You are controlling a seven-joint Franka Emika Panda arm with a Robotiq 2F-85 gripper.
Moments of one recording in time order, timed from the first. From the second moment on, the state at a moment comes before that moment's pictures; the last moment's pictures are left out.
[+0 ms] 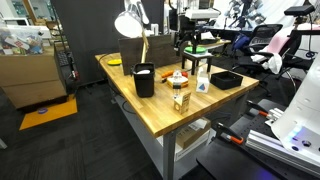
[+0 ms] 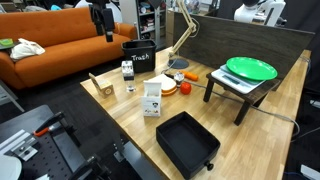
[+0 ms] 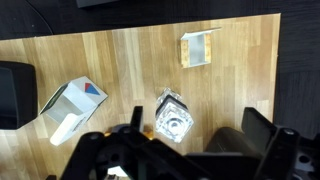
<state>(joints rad) 0.11 -0.15 0.11 -2.37 0.05 2.17 0.32</state>
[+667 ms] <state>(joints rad) 0.13 -0.13 0.14 -2.41 0.06 2.17 0.32</state>
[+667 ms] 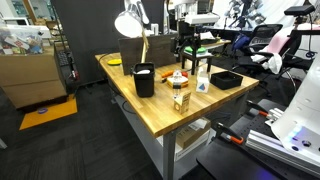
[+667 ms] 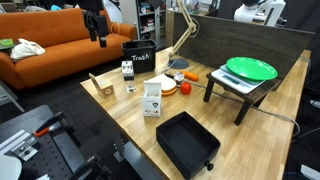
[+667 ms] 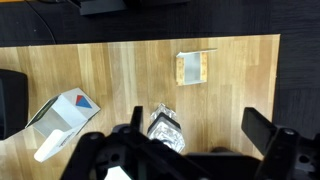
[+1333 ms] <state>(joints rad) 0.13 -0.10 0.13 -2.40 0.09 2.17 0.23</state>
